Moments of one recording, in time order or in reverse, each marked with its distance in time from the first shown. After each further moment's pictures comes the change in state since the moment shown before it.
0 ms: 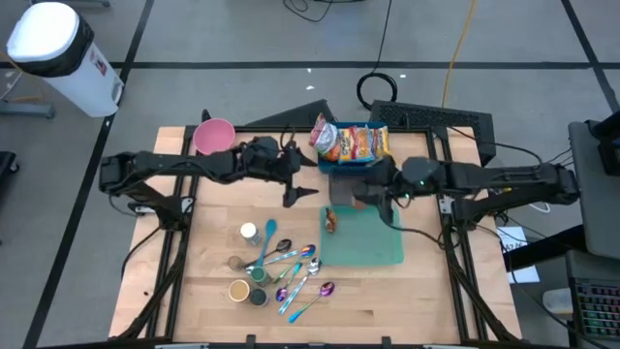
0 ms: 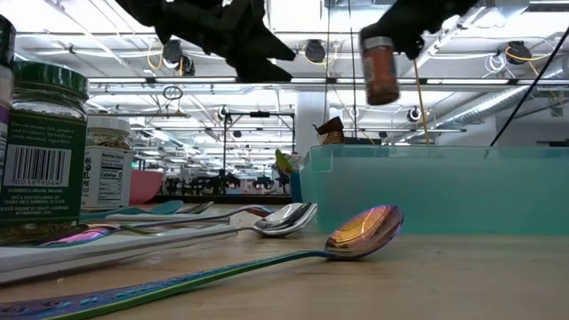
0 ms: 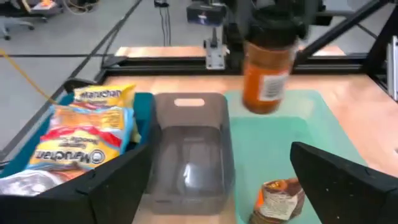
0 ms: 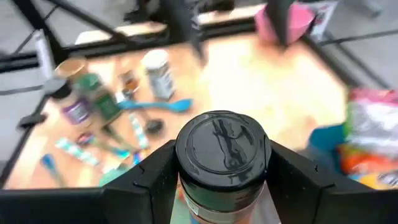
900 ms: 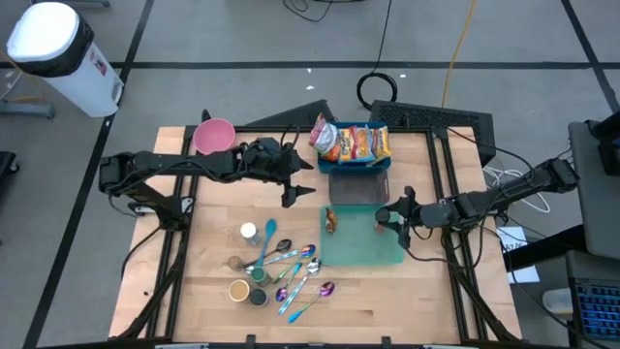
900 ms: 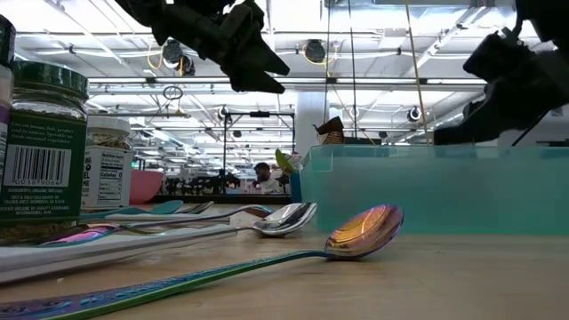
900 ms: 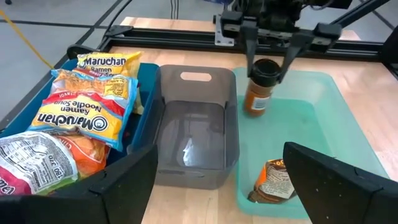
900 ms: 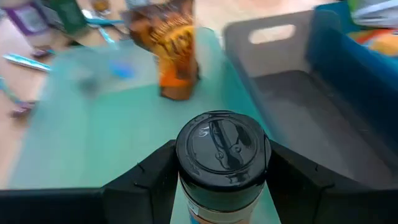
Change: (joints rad) left arm 0.009 0.001 -0.001 -0.078 -0.035 -0.048; right arm 0.314 -0.339 -0.637 0.210 0.365 0.180
